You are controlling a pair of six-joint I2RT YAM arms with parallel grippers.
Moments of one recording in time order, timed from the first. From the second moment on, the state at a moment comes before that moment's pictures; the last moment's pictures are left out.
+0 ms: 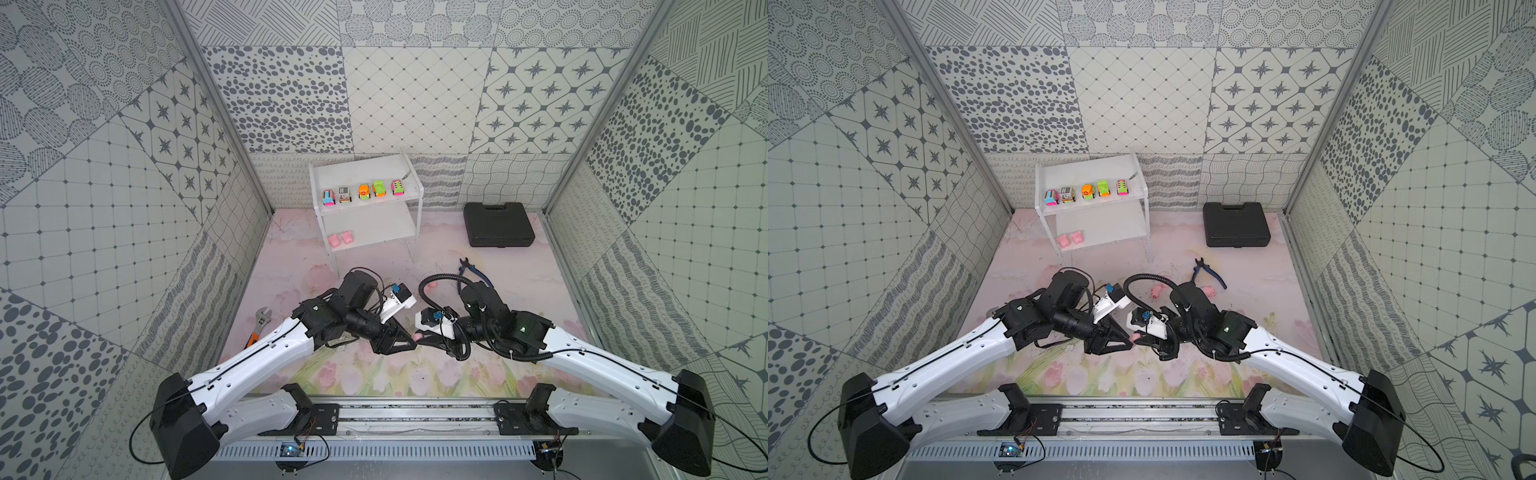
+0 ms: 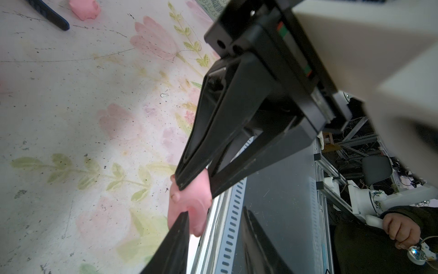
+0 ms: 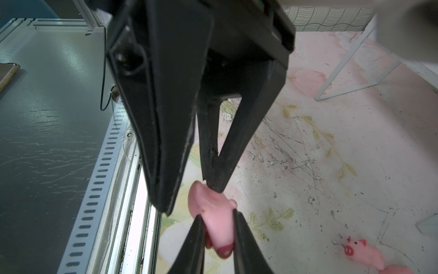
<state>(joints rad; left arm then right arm) -0.78 1.09 0.88 -0.60 0.75 -0.12 0.90 1.07 0.79 -0.37 -0.49 -0.42</state>
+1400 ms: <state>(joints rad) -0.80 1.14 0.93 -0.68 0.67 -0.01 0.91 1.07 0.79 -0.36 -0.48 -0.41</state>
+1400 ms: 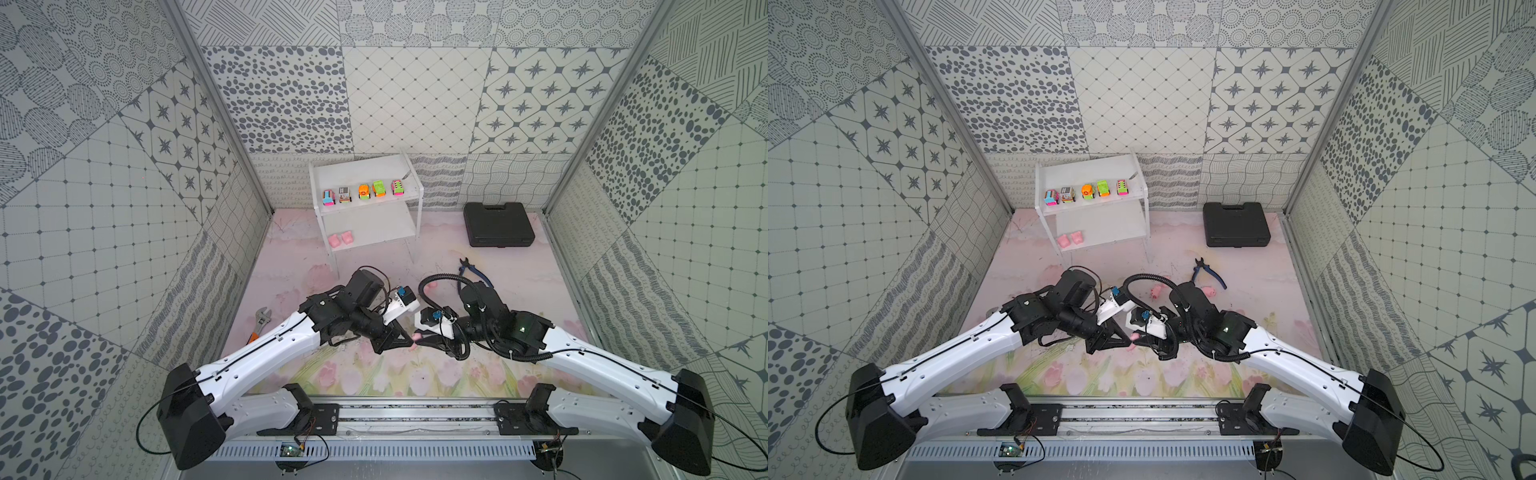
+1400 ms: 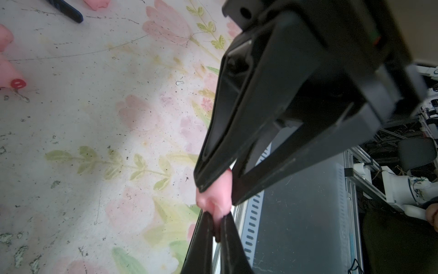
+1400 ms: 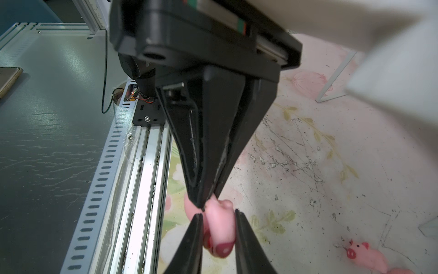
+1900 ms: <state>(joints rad) -0.79 0.74 0.65 -0.33 0.47 -0.42 0.74 0.73 0.64 0.12 -0.43 0.23</state>
